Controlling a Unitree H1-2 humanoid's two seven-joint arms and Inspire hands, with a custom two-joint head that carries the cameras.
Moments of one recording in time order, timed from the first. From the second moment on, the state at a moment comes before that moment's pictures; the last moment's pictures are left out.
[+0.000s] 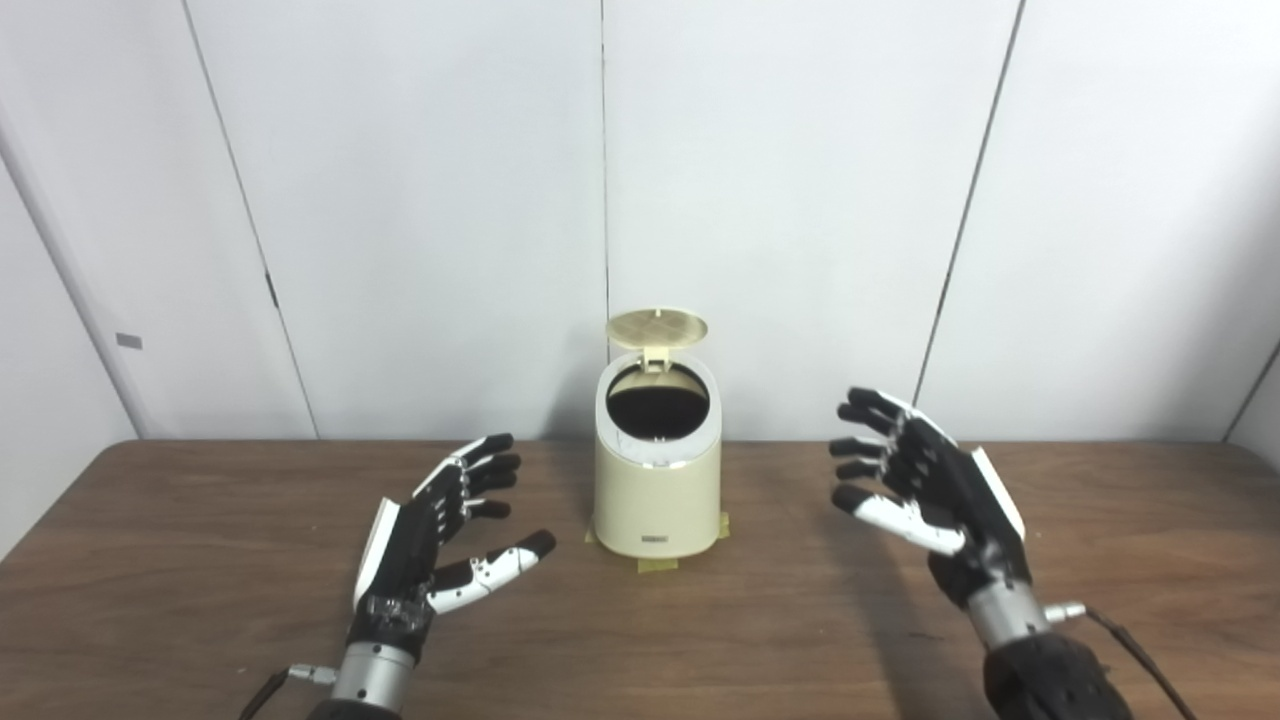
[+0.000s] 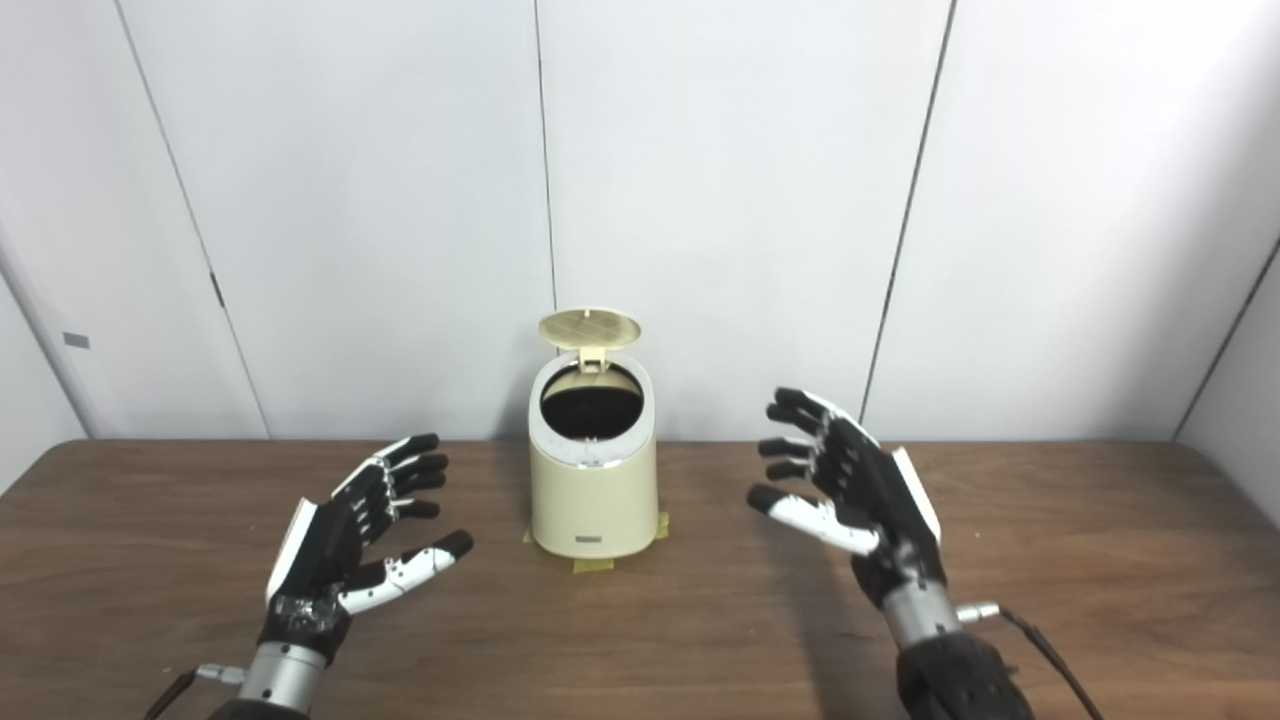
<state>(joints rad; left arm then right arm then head) -0.21 0.12 0.03 -0.01 0.08 -0.12 -0.04 -0.31 -0.14 -0.08 0.12 0.13 -0.12 0.12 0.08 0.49</state>
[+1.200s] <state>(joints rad) -0.87 0.24 -0.29 0.30 0.46 0.08 -0.18 -0.26 -0.07 -0.08 0.13 0.17 -0.18 0.11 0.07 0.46</state>
